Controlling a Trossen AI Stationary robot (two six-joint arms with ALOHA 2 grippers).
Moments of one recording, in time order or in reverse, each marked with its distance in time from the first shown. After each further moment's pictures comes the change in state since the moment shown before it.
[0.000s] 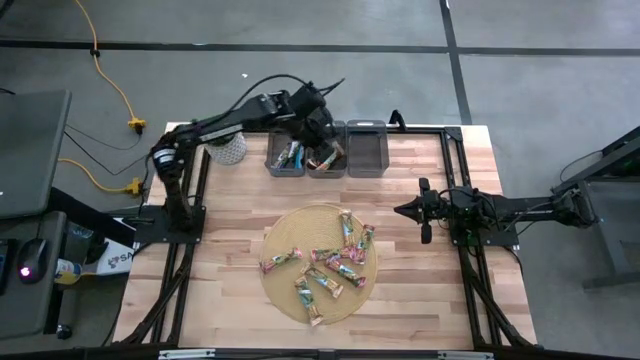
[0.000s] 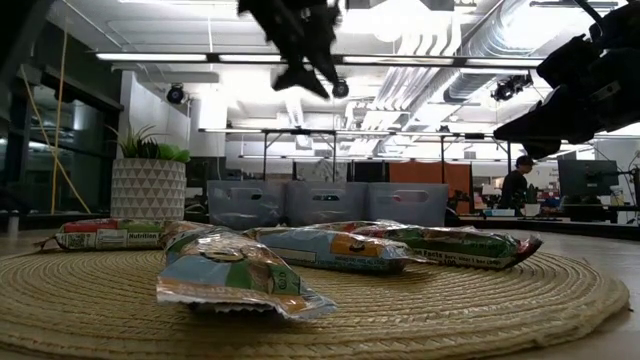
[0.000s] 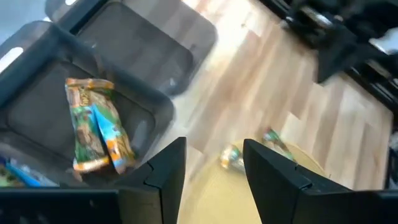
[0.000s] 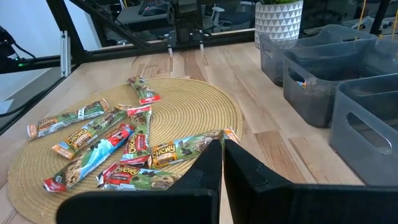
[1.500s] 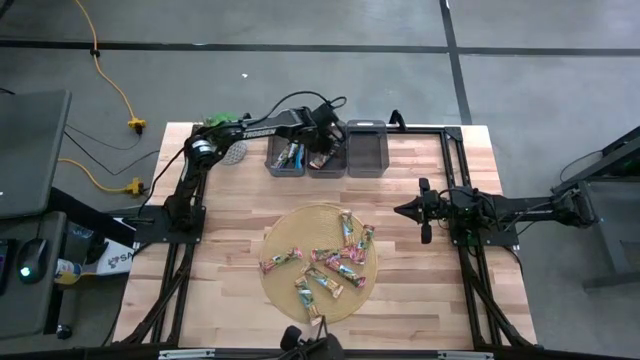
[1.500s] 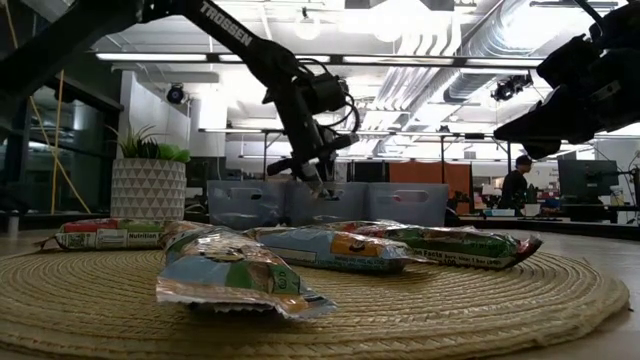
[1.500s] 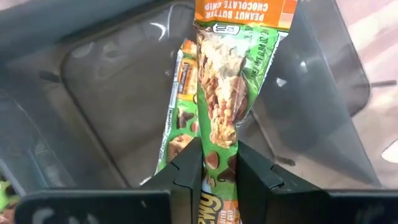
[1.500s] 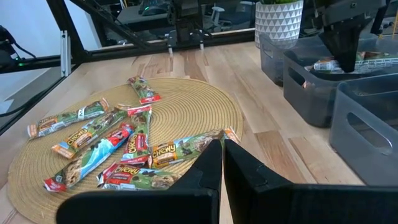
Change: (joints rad) left arm 0.098 0.319 -0.095 0.229 -0.214 -0.329; right arm 0.000 0.000 0.000 0.001 0.000 0.000
